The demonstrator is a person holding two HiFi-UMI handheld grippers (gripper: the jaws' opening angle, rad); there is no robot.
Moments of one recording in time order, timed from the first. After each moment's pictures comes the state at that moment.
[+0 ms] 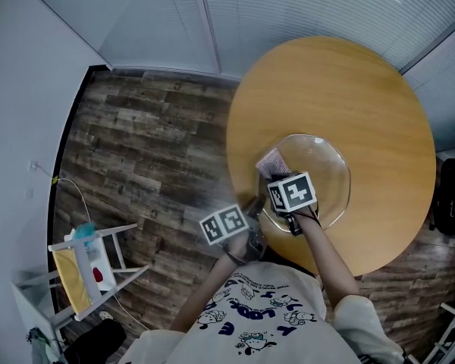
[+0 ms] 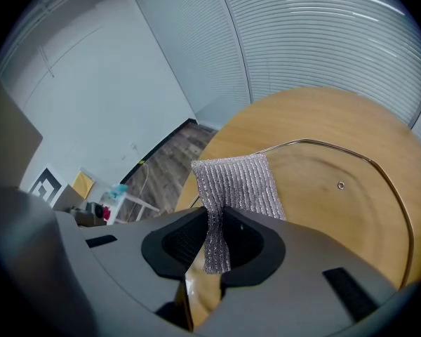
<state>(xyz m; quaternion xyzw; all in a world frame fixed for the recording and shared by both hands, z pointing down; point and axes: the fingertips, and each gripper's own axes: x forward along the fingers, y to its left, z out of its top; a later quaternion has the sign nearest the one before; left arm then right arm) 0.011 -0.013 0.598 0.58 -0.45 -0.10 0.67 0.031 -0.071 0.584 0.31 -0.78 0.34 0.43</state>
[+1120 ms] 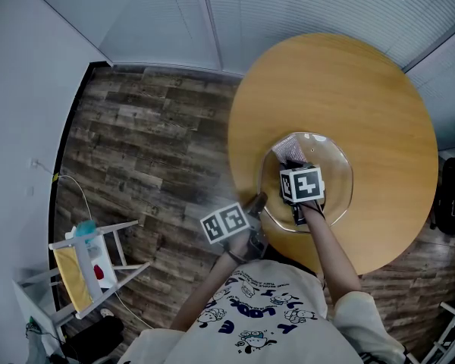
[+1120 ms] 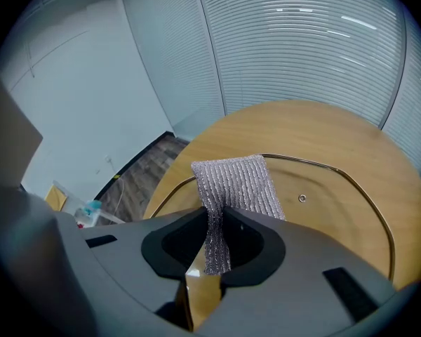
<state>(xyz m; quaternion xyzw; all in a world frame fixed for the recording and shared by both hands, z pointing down) 0.013 -0.013 0.598 0.58 -0.45 -0.10 0.67 0.070 -0.116 0.587 0.41 -0.76 0.31 0.40</state>
